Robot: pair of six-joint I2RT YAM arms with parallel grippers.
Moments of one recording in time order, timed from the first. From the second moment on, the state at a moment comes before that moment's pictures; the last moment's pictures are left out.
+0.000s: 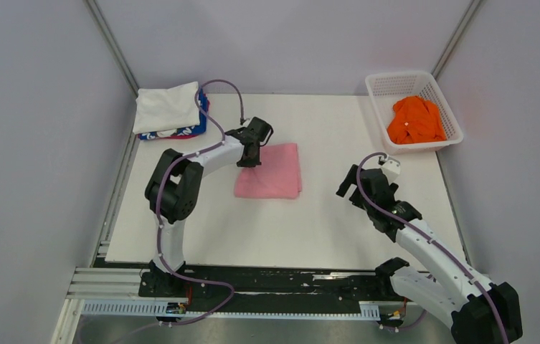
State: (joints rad) left arm -0.56 2.00 1.44 -0.53 -0.32 -0.53; right arm 0.44 0.89 0.57 -0.40 0.39 0.73
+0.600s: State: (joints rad) left arm -0.44 2.12 1.64 -0.24 -0.86 0.33; right arm 0.41 0.89 0.56 -0.41 0.43 0.72
